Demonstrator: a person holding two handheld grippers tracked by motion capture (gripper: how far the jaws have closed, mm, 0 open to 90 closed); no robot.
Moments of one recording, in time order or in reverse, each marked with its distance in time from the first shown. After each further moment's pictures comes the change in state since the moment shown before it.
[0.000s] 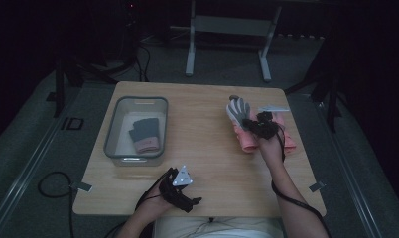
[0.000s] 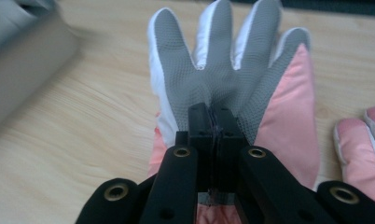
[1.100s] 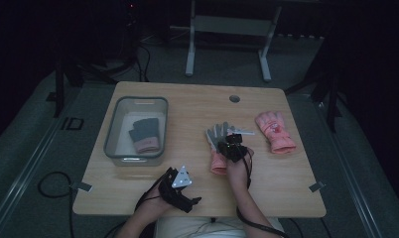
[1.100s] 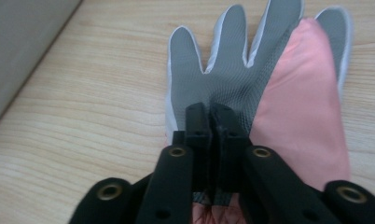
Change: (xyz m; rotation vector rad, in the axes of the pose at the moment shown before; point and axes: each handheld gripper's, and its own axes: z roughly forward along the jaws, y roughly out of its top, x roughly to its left) left arm 0.000 -0.001 -0.002 -0.016 0.017 0.006; right arm 0.092 -0.062 0.053 0.146 -0.128 0.139
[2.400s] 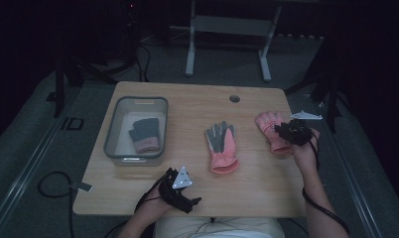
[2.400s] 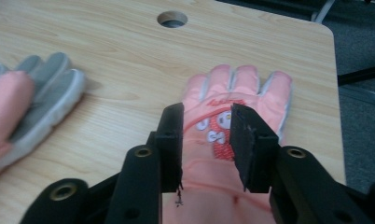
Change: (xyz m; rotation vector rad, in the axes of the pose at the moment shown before) left arm -0.001 -0.001 -0.002 -0.012 0.010 -0.007; right arm -0.188 0.049 -0.081 -0.124 -0.113 -0.226
